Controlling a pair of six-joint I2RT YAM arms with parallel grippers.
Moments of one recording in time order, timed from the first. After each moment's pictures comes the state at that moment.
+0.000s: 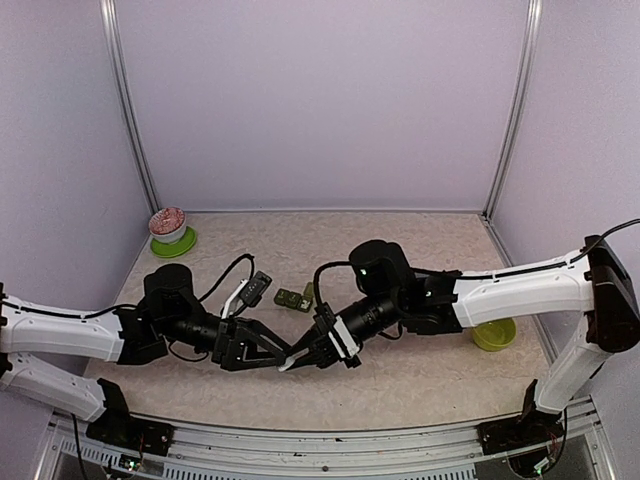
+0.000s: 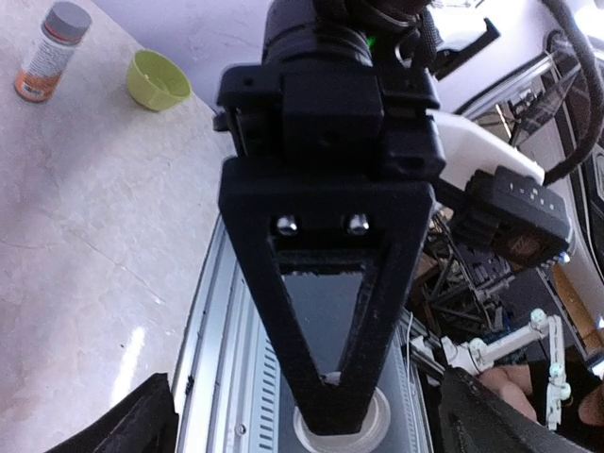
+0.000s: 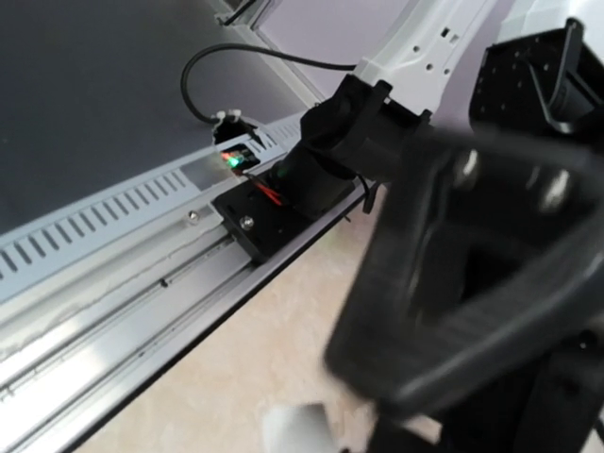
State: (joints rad) left arm -0.90 1.18 0.46 0.54 0.85 -0.71; right arm 1.12 1.63 1.05 0.15 -0.80 -1.01
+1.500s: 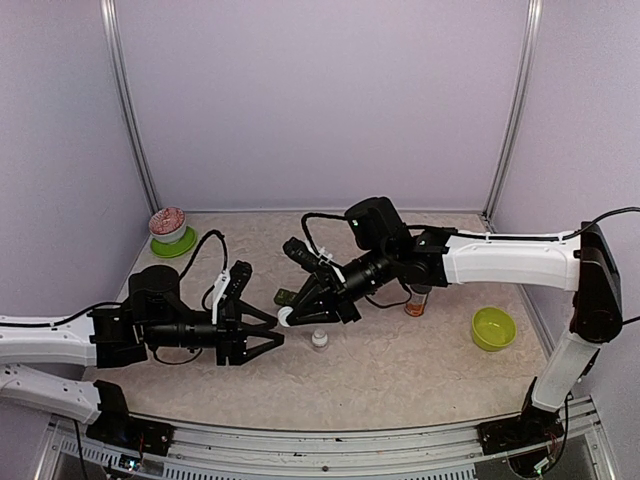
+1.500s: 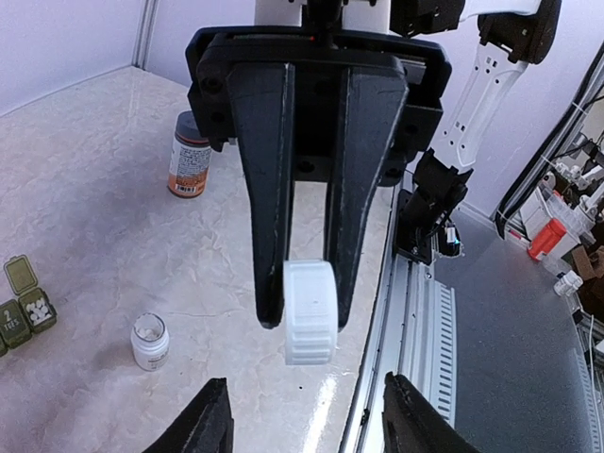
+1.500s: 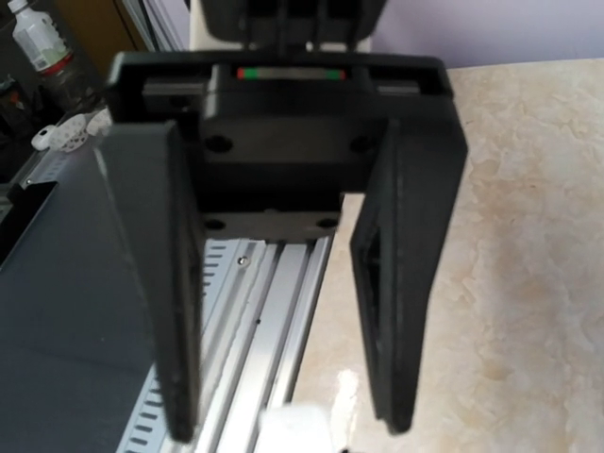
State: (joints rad) left arm -0.99 0.98 0.49 0.24 0.35 -0.26; right arm 0.96 1.72 1.31 -0.16 -0.90 -0.18
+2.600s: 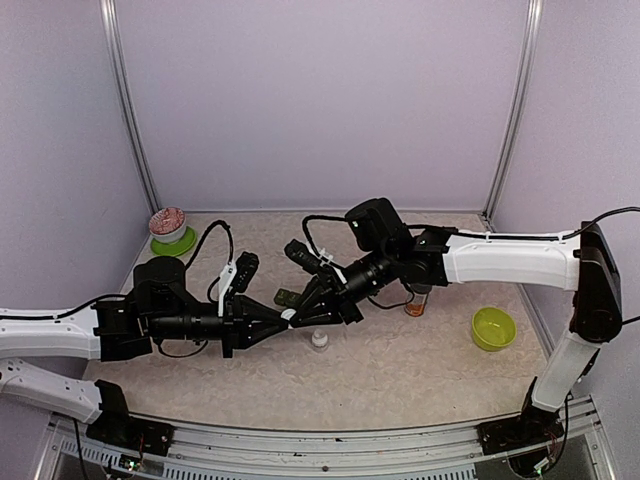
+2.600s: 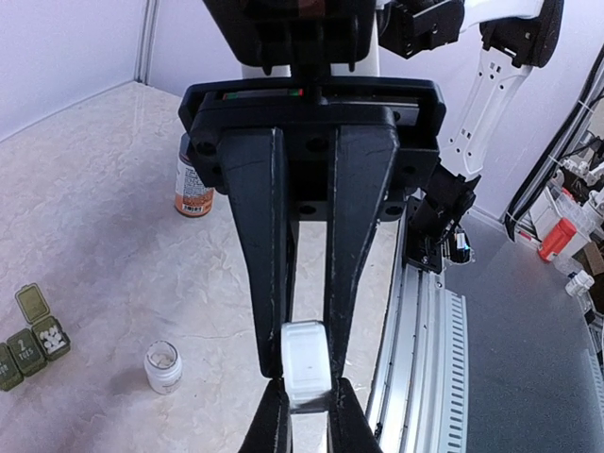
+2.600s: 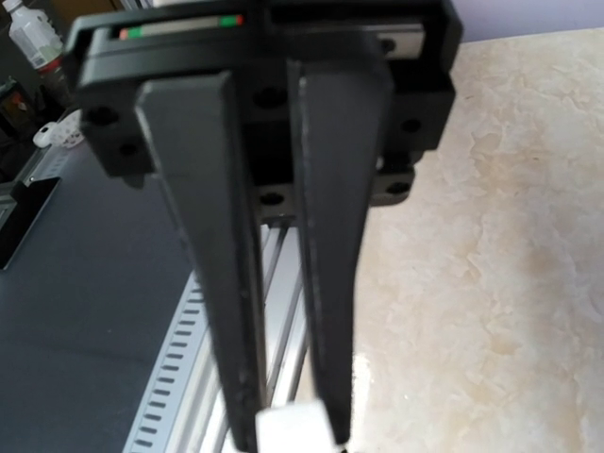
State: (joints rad) left arm -0.98 1.04 0.56 0.23 0.34 -0.21; right arm 0.96 1.72 1.31 -0.20 -0.90 -0.17
